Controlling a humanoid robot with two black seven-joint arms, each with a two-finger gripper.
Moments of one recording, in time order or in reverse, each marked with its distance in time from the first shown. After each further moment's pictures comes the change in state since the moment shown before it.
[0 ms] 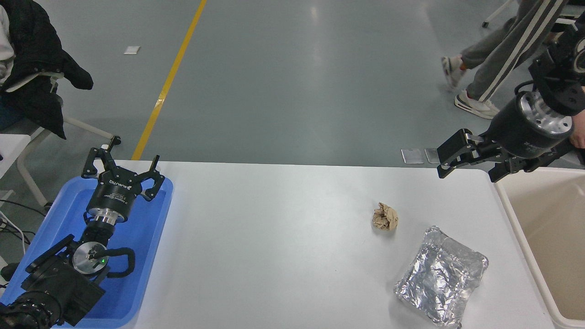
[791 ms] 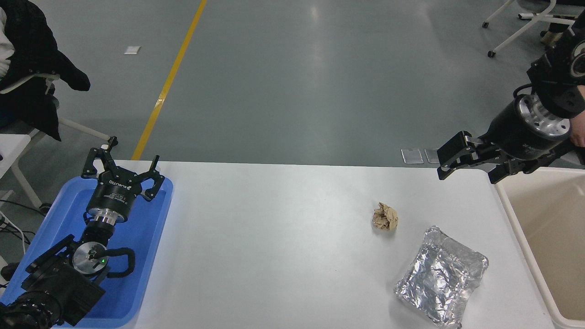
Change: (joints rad) left arm 0.000 0.000 0.000 0.000 0.001 0.000 -0.001; right arm -0.019 0.008 0.005 -0.023 -0.005 0.000 0.000
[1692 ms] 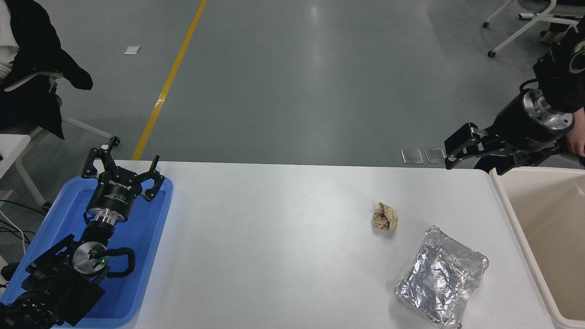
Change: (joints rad) left arm 0.000 0.000 0.000 0.000 0.000 0.000 0.001; right arm -0.083 -0.001 -0.001 -0.137 0.015 0.000 0.000
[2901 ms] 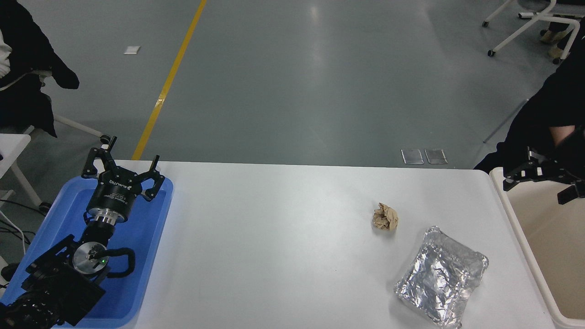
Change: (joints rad) left arm 0.000 0.000 0.000 0.000 0.000 0.000 0.000; right arm -0.136 -0.166 -0.177 0.005 -0.023 -0.109 0.001
